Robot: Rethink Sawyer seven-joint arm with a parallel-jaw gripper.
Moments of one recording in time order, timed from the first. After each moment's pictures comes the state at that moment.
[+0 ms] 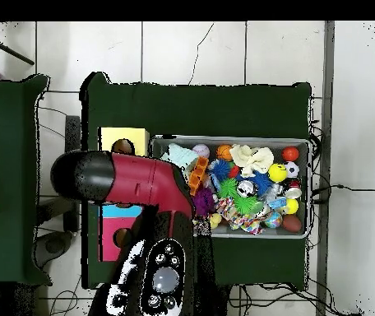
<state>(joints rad) 0.15 -0.68 -0.19 1.53 0.26 0.78 1.74</state>
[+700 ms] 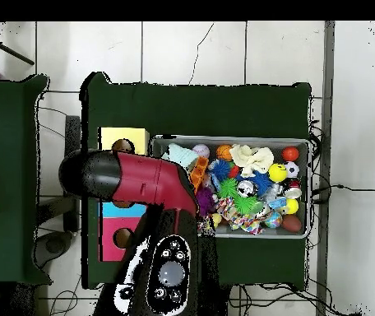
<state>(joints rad) 0.13 -0.66 -0.18 1.54 0.27 0.71 1.76</state>
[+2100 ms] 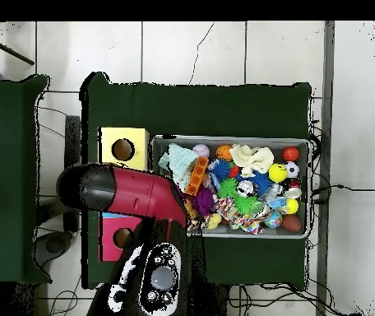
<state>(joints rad) 0.17 -0.66 -0.18 1.63 0.34 0.61 1.76</state>
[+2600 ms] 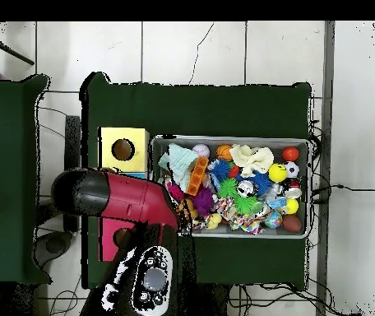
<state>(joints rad) 0.19 -0.65 -0.18 1.67 0.39 0.56 1.76</state>
